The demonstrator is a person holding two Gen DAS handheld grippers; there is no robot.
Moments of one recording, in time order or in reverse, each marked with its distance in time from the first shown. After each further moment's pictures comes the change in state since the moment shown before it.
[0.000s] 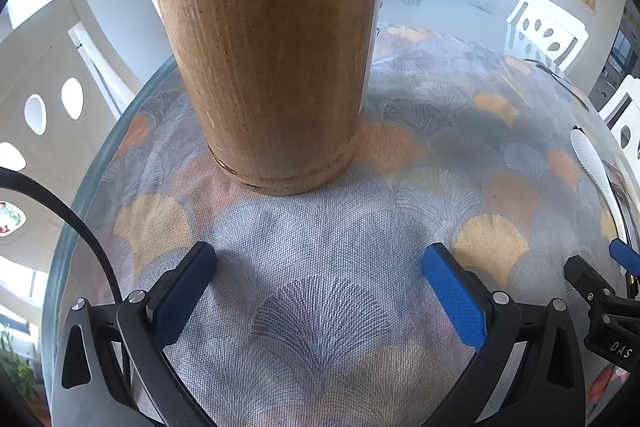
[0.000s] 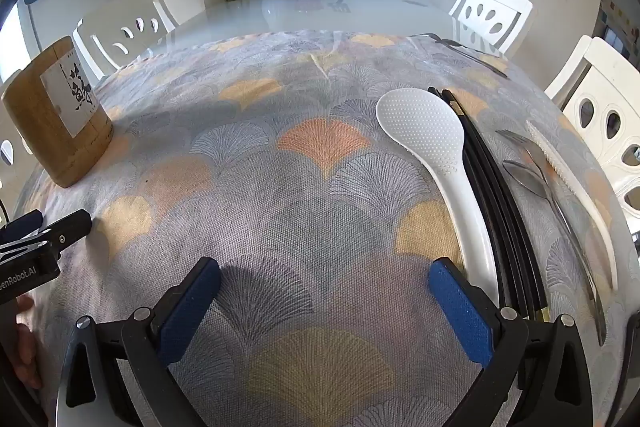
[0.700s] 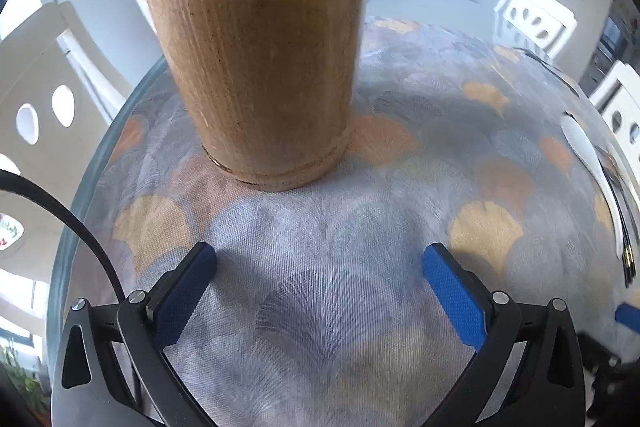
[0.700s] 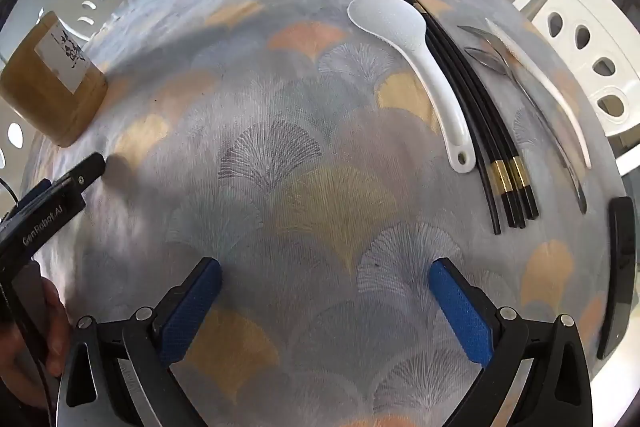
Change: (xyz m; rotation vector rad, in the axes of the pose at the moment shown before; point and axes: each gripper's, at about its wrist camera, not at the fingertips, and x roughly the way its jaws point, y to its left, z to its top) left arm -0.004 0.001 -0.003 0.060 0.034 -0.048; right arm -0.037 0.014 -0.034 0.164 0.295 -0.035
